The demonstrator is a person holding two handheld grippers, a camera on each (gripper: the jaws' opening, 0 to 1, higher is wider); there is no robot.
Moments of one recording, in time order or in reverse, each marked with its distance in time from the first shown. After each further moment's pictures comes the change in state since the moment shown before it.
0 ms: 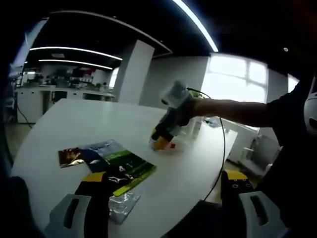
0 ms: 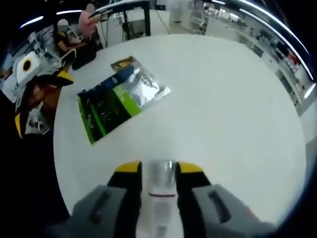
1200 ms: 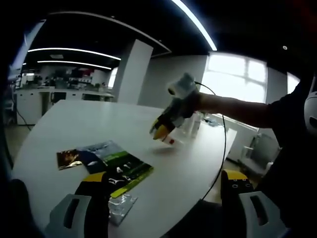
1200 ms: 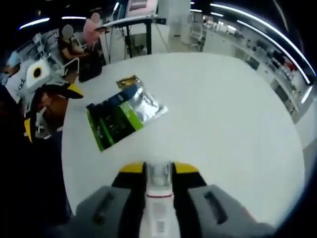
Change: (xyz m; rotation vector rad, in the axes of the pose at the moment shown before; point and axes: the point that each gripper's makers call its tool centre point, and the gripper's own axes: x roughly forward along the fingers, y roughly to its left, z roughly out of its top) left arm 0.002 -0.006 0.002 0.014 0.008 -0.004; right arm -0.035 0.007 0.022 -0.016 -0.149 -0.032
